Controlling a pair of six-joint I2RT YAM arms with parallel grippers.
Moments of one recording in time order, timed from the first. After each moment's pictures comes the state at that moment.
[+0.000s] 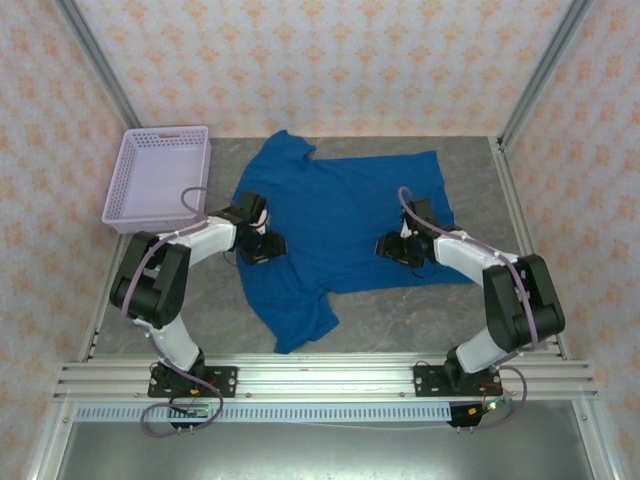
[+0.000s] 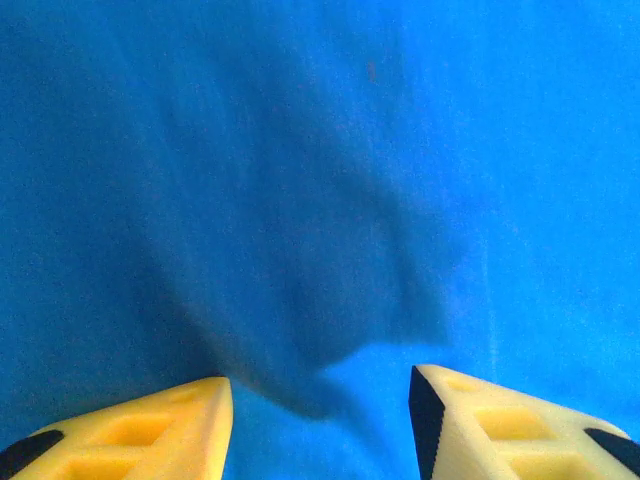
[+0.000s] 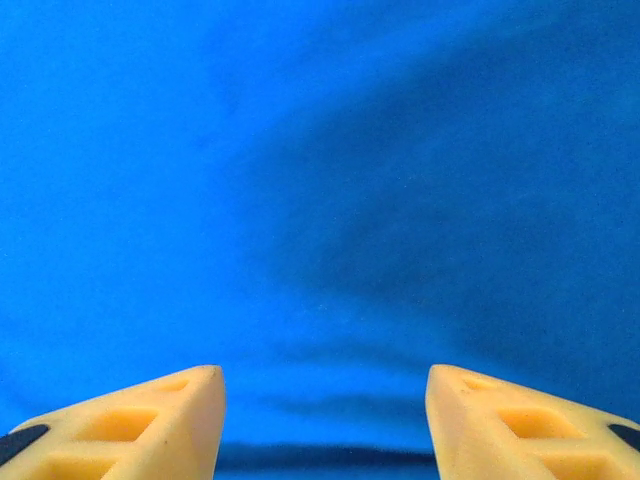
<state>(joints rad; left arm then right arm) -0.27 1.75 1.01 -0.48 0.23 -0.56 0.28 1.56 0.83 -0.38 -0.21 0.55</state>
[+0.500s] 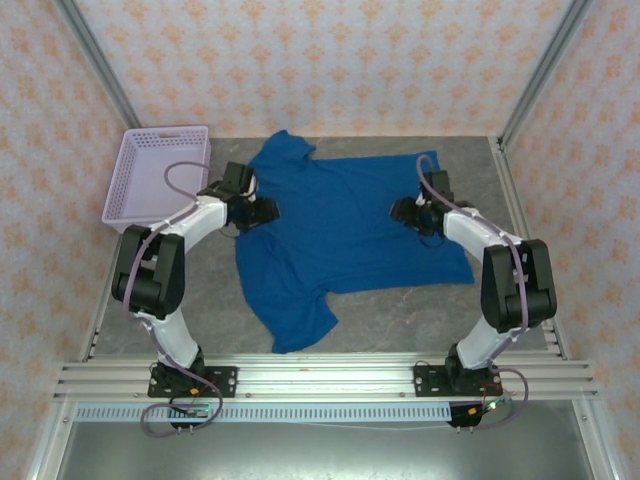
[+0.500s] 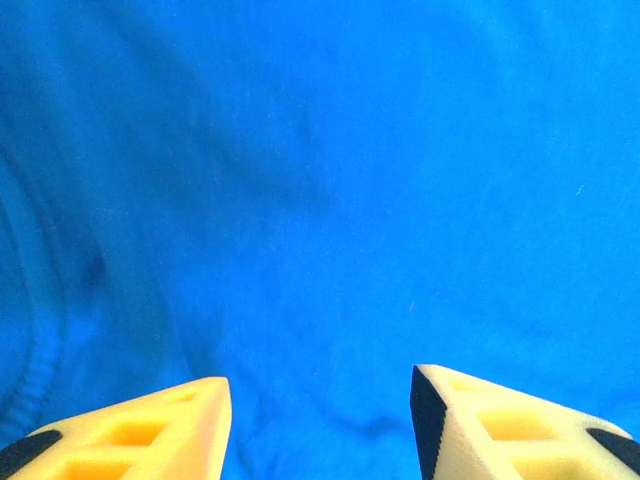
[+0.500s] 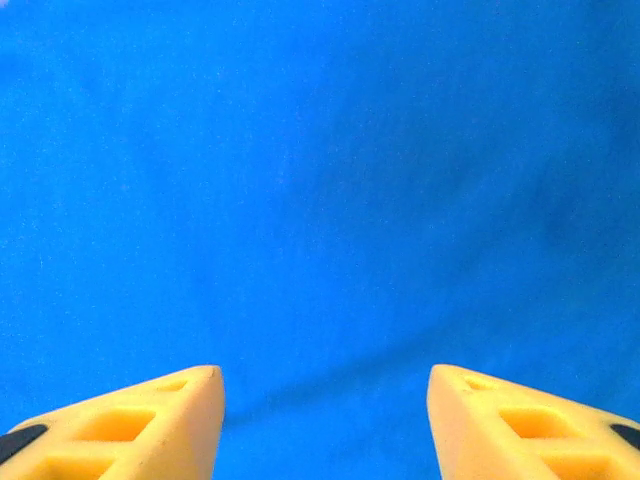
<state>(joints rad) -0.17 1.80 1.23 -0.45 0.19 -0.57 0.14 1.67 1.06 -0.32 -0.15 0.55</state>
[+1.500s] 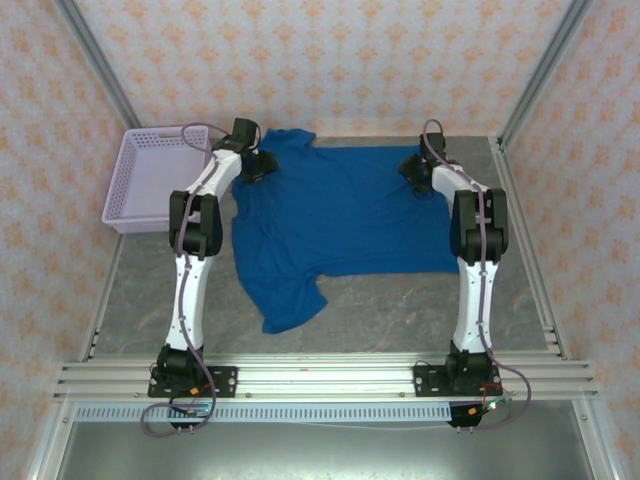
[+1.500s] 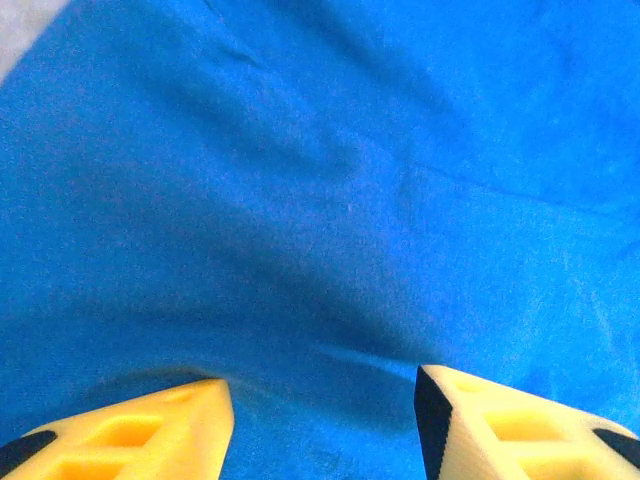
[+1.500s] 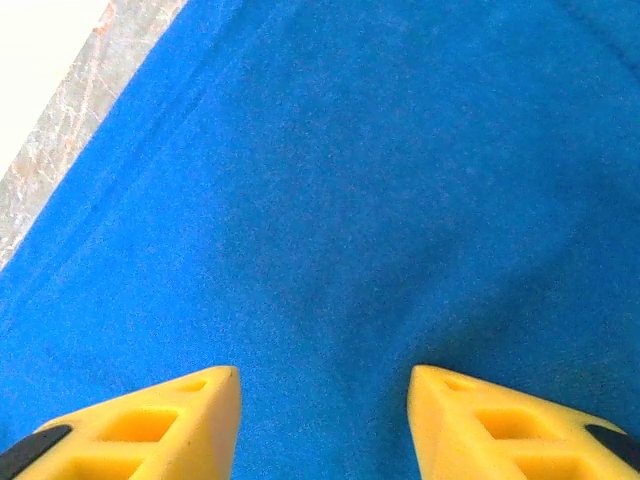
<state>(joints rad) -0.07 2.61 2.35 -0.74 0.16 -0.55 0.05 2.34 1.79 -0.33 -0.11 0.79</state>
